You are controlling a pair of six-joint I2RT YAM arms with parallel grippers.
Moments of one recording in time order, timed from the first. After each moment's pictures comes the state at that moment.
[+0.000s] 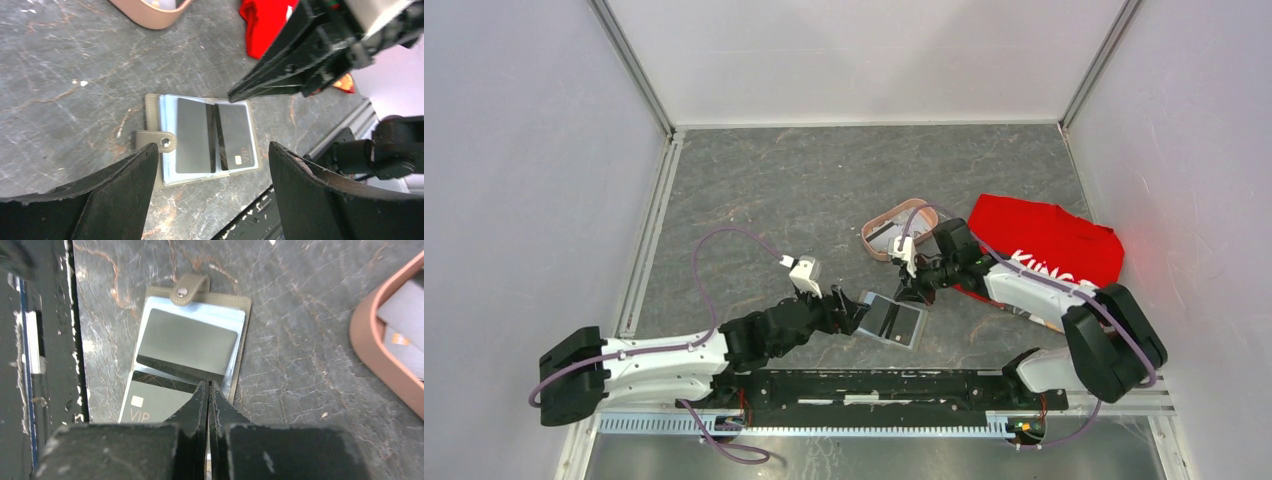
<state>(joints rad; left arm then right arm) -1.20 0.92 0.31 0.26 -0.45 -0.77 0.54 1.33 0.62 -0.14 -0.76 -0.49</state>
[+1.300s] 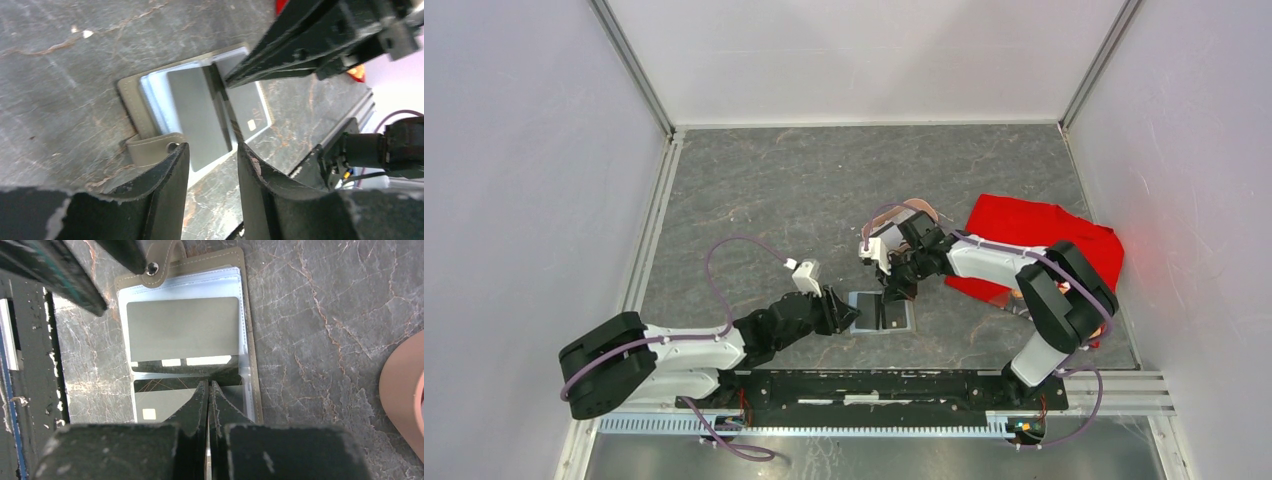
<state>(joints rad) -1.04 1.12 0.19 0.53 -0.19 -0.88 0.65 1.65 0.87 -0.33 -0.67 -0.62</state>
